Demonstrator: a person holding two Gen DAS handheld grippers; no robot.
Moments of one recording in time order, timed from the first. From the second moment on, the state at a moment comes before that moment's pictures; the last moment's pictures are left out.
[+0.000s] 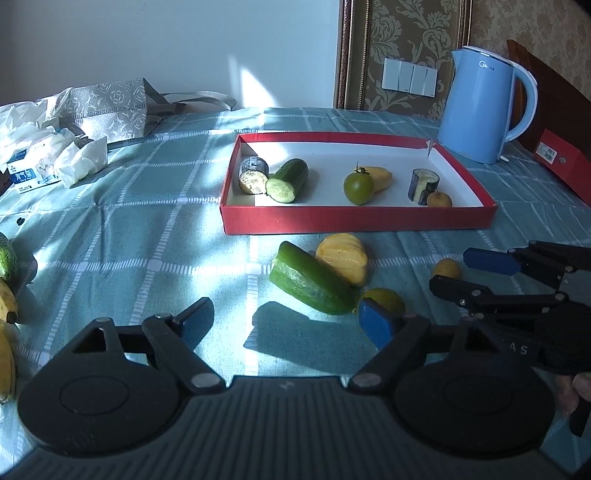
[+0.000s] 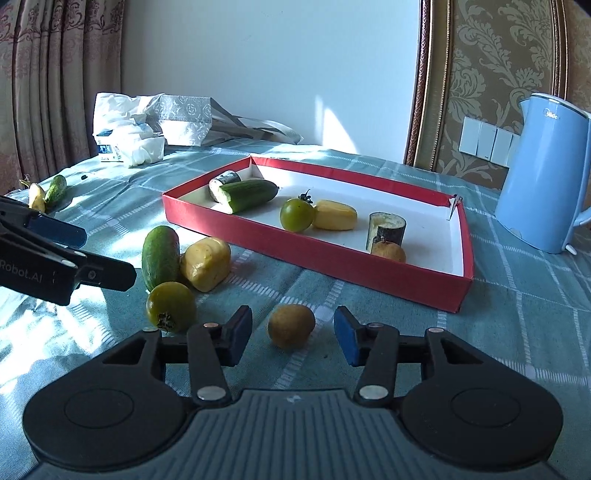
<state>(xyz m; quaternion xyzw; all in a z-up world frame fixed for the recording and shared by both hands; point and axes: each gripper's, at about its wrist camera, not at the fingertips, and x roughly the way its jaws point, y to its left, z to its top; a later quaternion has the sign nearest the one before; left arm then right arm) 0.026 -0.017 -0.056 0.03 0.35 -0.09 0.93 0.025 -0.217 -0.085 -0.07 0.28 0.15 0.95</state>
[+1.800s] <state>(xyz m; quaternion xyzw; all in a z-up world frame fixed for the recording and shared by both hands) 0.072 -0.044 -0.071 0.00 0.38 -0.03 0.92 0.025 -0.217 -0.095 -0.07 0.29 0.14 0.95</state>
